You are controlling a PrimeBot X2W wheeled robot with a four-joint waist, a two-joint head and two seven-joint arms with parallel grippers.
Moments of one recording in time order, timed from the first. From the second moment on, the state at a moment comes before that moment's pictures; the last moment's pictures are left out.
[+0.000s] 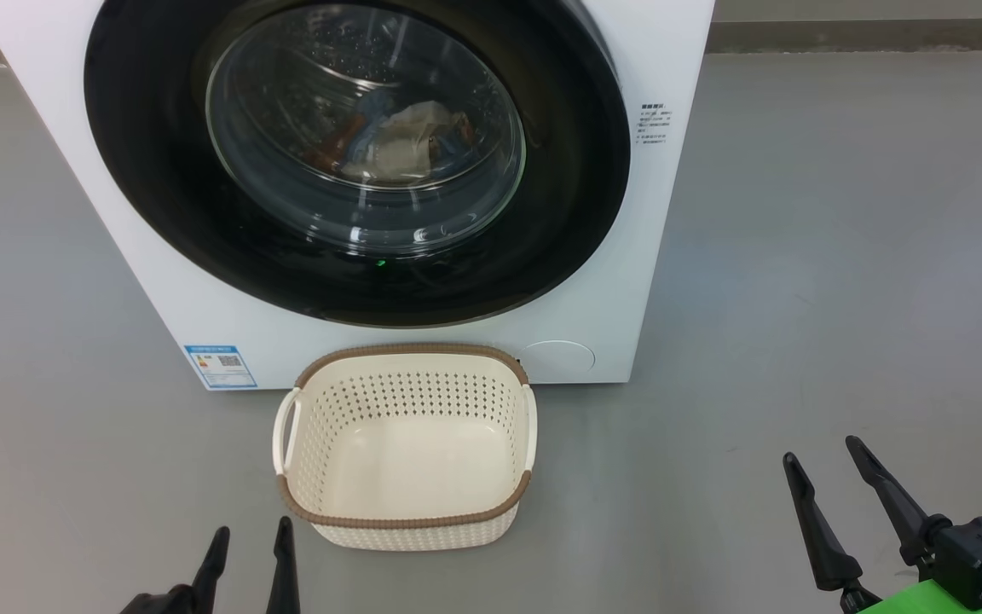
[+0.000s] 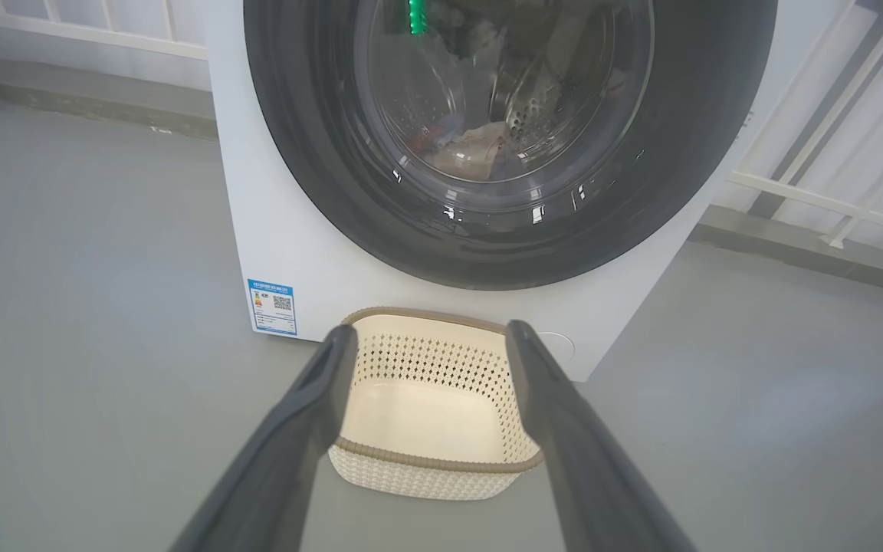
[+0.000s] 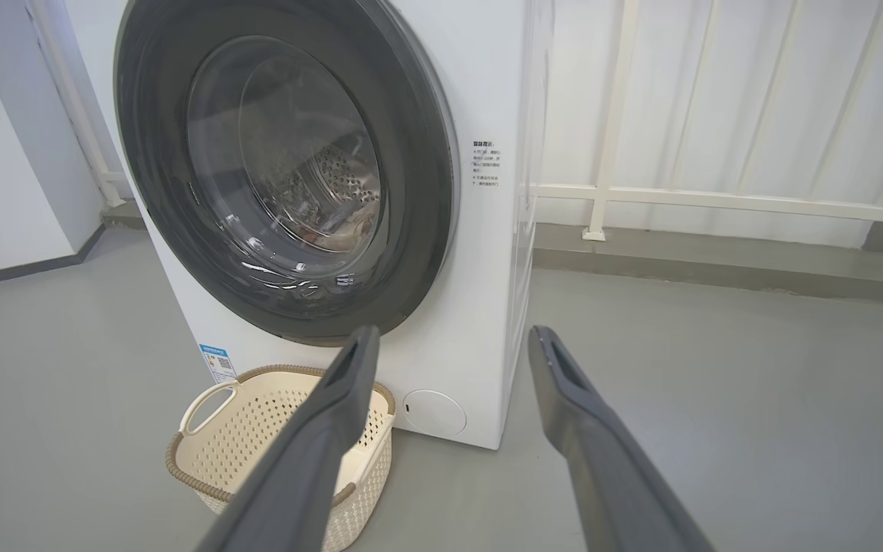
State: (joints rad) left arm 0.06 0.04 -0.14 0.19 -0.36 -0.02 -0.26; right arm 0.07 -0.19 0.01 0.07 0.21 0.14 -0.26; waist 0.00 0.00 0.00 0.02
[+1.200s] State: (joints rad) left arm 0.08 0.04 -0.11 0.18 -0.33 -0.04 -0.26; right arm 0.09 -0.16 -0.05 0.08 0.21 0.14 -0.26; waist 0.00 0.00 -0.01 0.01
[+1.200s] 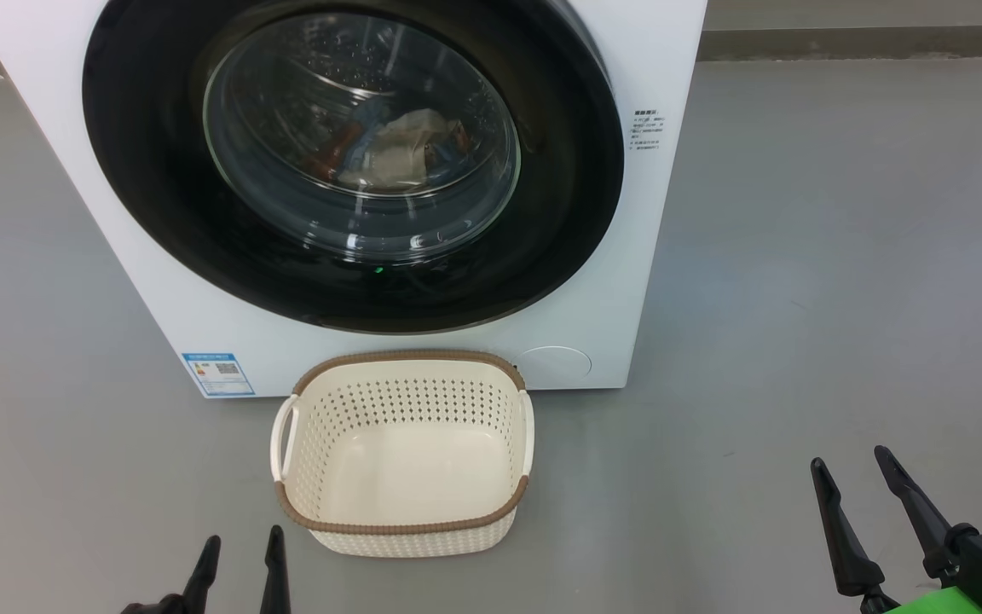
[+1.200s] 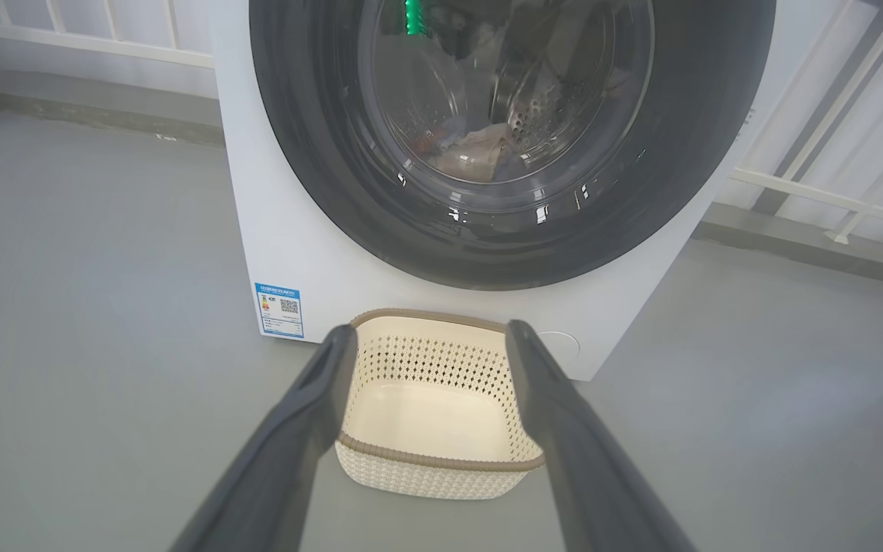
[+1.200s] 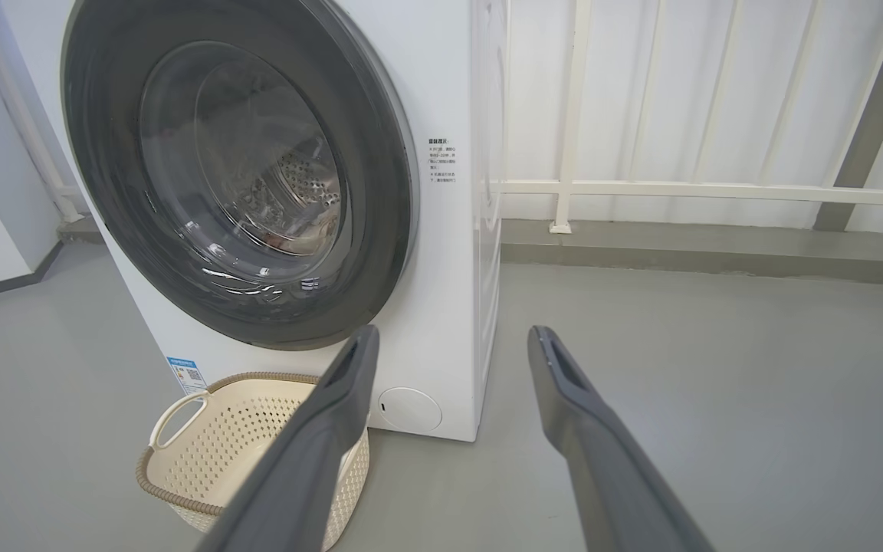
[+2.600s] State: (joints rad) left arm 0.11 0.03 -0.11 0.26 -0.47 -0.04 -0.21; right arm 0.09 -0.12 -0.07 0.18 0.35 0.14 -0.22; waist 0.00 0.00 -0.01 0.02
